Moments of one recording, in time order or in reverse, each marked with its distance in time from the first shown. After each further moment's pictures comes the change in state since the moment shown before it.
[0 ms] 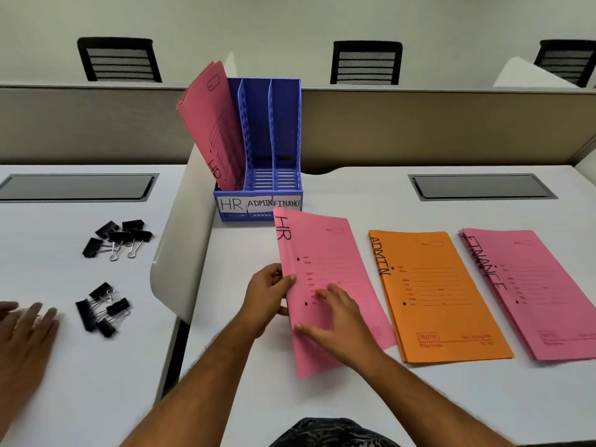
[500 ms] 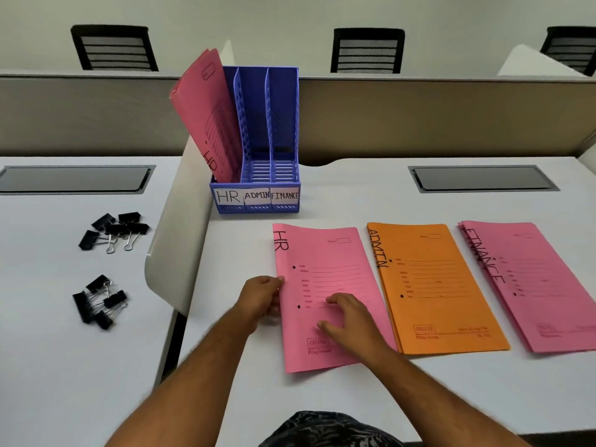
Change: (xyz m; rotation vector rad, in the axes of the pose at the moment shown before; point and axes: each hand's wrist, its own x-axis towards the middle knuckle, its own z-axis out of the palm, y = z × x) left_hand 0.018 -0.031 -0.007 0.080 0.092 -0.341; right_hand 0.005 0.049 0.002 -0.043 -0.036 0.061
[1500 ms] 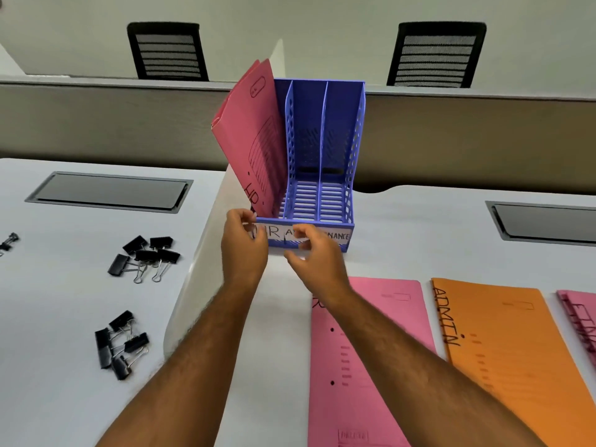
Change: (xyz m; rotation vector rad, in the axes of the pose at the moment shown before) left_hand 0.096 0.150 -0.087 0.116 0.639 0.585; right_hand 0.215 -0.193 0.010 0.261 0.201 -0.307
